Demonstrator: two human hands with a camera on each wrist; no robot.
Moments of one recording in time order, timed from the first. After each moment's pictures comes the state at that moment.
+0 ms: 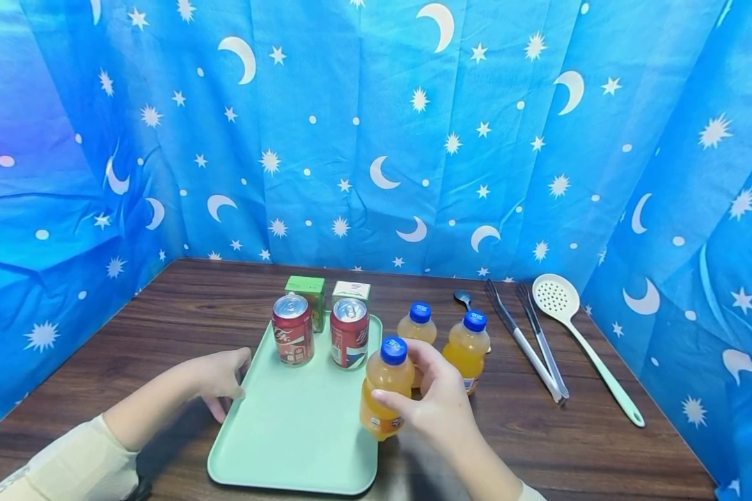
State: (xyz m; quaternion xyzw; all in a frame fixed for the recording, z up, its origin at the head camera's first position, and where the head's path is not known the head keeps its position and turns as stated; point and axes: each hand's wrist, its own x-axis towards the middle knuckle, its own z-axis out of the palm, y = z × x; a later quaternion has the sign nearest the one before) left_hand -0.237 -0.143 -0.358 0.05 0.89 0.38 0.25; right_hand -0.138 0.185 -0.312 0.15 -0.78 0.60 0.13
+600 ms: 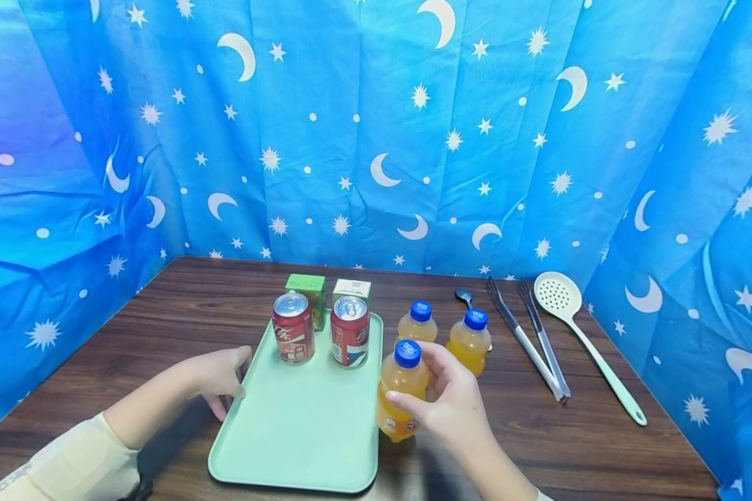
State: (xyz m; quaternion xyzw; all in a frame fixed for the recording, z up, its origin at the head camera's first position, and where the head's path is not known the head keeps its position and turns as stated) left_hand -0.240 -0.144 -0.361 0.04 0.89 0.38 0.25; right_hand -0.137 0.198 -0.319 0.13 -0.78 0.60 0.14
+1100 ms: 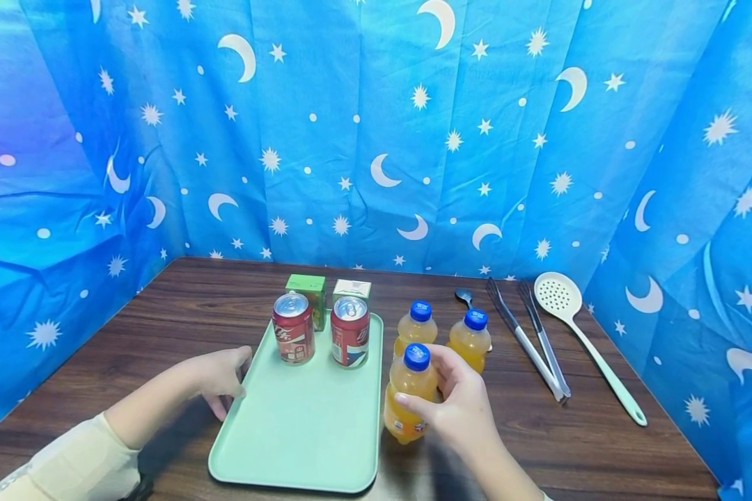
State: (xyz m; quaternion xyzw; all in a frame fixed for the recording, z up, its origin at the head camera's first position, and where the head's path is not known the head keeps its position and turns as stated) left_hand -0.238 -0.143 -0.359 0.05 0.89 0.38 0.25; right_hand -0.137 0.206 -0.324 0.12 -0.78 0.60 0.15
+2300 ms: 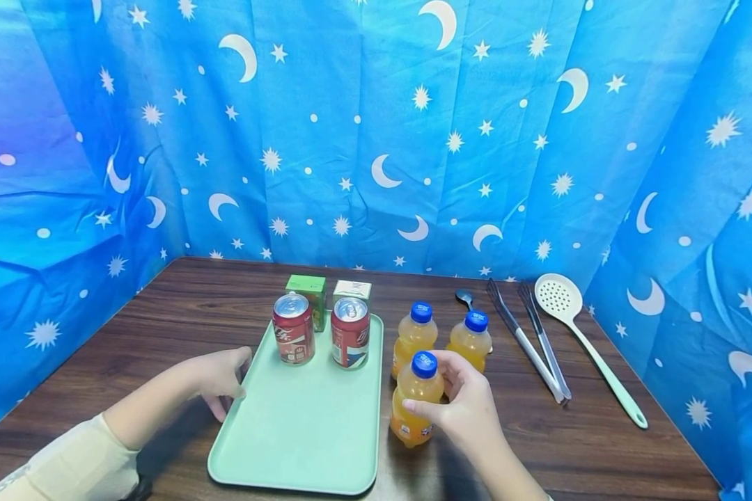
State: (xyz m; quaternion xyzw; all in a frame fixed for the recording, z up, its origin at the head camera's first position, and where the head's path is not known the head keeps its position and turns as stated) left_hand -0.241 -0.144 -0.359 0.04 0.89 0.38 0.26; right_hand -0.143 0.217 -0.332 0.12 -0.78 0.60 0.14
